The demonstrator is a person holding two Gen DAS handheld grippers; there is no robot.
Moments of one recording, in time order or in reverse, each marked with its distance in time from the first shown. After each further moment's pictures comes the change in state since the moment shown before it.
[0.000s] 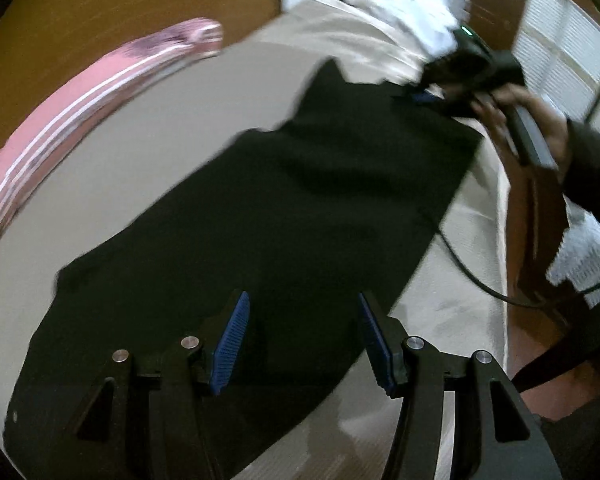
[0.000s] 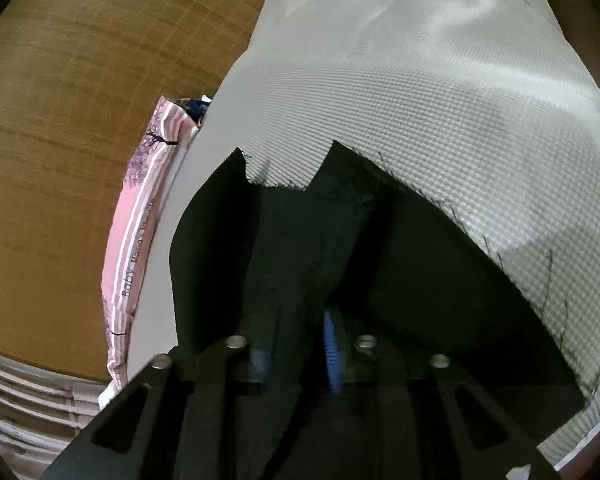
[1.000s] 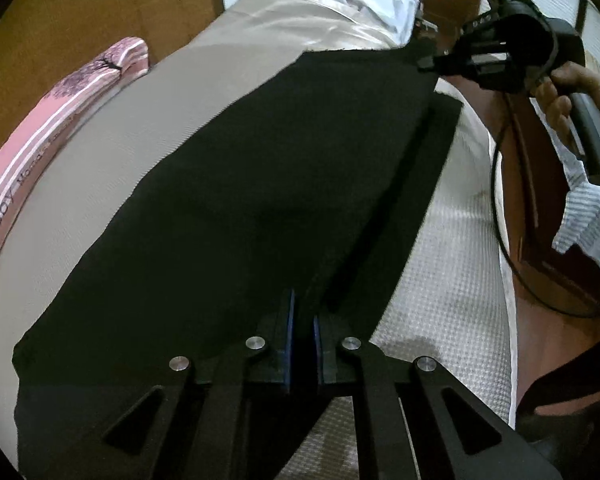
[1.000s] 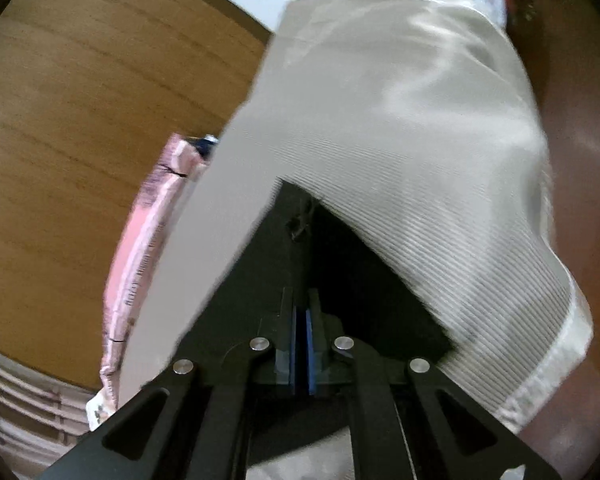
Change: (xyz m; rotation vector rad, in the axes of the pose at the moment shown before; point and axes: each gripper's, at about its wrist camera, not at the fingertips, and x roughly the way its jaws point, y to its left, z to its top) left arm 0.061 -0.048 0.030 0.161 0.019 -0.004; right arm -0.104 -0.015 -0.024 -0.023 -0.139 -0.054
